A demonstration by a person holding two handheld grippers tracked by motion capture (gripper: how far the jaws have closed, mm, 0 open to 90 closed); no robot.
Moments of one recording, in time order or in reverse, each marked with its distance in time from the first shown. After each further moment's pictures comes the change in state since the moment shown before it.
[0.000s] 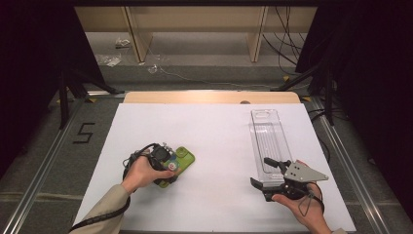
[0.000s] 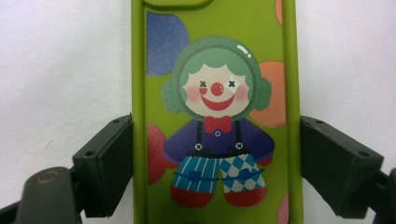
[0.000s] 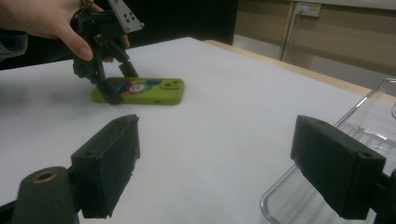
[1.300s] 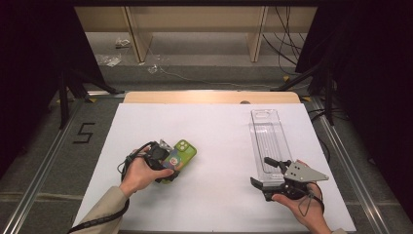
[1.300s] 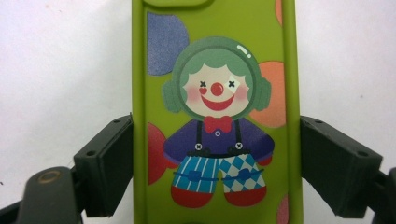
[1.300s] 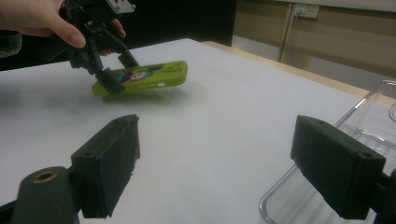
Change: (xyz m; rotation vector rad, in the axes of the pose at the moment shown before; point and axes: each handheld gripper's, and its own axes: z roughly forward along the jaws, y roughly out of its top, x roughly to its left) left arm -0.005 -0.002 -0.017 -0.170 0.019 -0.007; right arm 0.000 0.001 0.000 -0.004 -0.006 0.000
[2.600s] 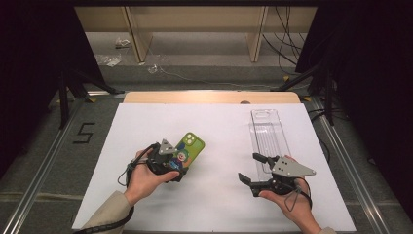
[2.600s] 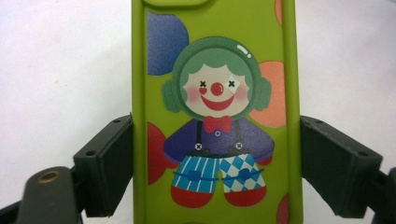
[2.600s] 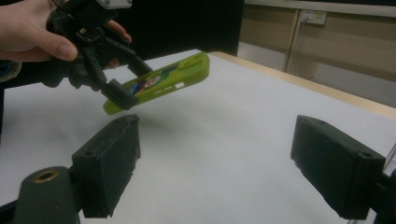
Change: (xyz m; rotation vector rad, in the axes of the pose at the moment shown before) left arm -0.027 0.002 -0.014 -0.230 0.007 0.026; right arm 0.015 0.020 0.025 -0.021 0.017 0.006
